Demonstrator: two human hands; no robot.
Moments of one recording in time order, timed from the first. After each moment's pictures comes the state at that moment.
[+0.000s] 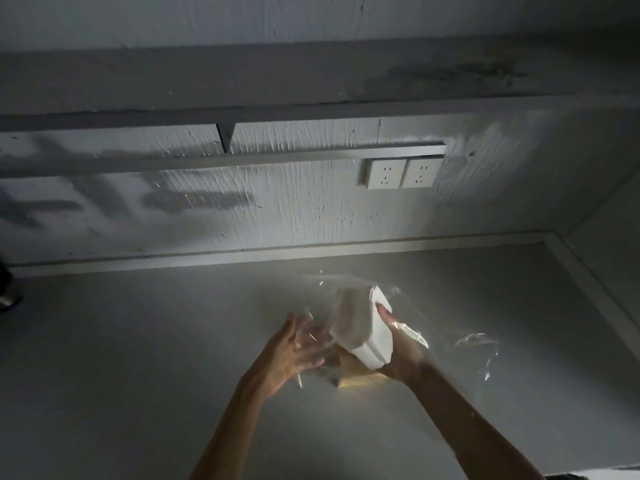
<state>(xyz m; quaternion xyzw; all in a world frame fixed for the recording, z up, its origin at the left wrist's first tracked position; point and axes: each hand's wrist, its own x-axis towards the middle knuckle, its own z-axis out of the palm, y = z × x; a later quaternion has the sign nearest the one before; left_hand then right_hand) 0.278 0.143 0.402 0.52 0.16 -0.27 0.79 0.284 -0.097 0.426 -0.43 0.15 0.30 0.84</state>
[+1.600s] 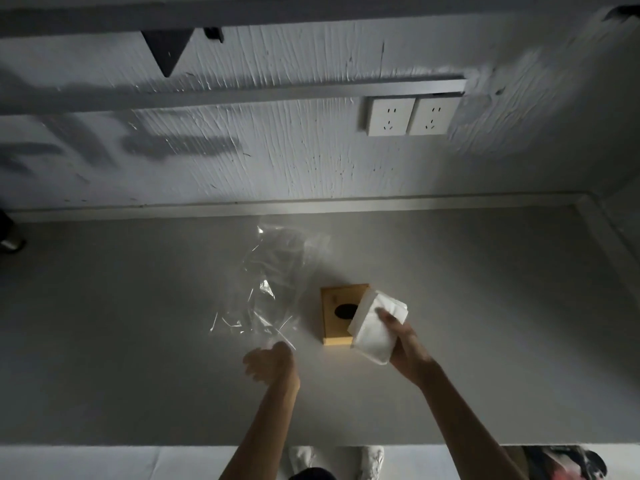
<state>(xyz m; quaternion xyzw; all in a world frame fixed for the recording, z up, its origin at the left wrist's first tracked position) 0.235 0.065 0.315 0.60 0.64 -0.02 0.48 0.260 -0.164 0.318 -0.45 0.16 0.26 0.84</state>
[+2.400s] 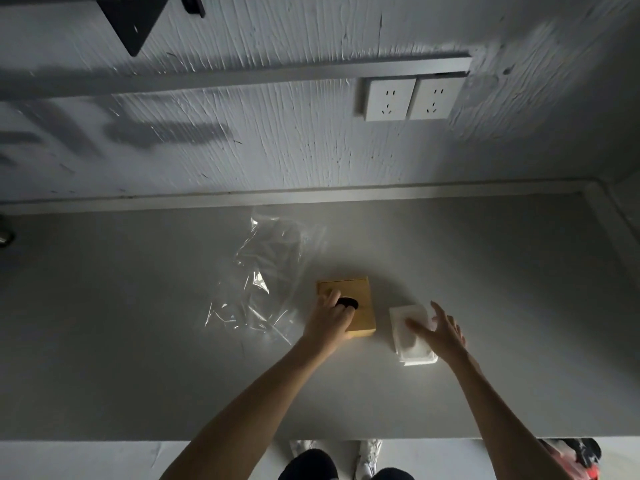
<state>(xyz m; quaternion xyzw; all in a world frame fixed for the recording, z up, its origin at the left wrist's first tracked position) 0.289 0.013 0.298 0.96 -0.24 -0.10 -0.02 0.278 -0.258 0.255 -0.88 0.23 0.24 0.32</state>
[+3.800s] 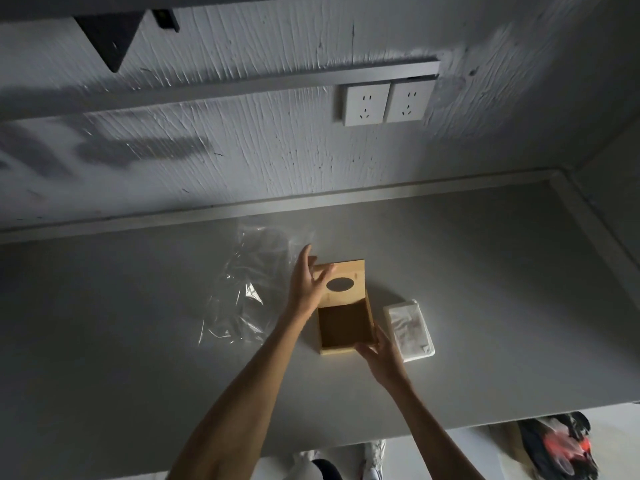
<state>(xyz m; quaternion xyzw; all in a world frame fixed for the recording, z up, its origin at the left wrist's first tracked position) 0.352 0.037 0.315 0.84 0.07 -0.06 0.54 0.223 -0.131 0.258 -0.83 0.19 0.16 0.51</state>
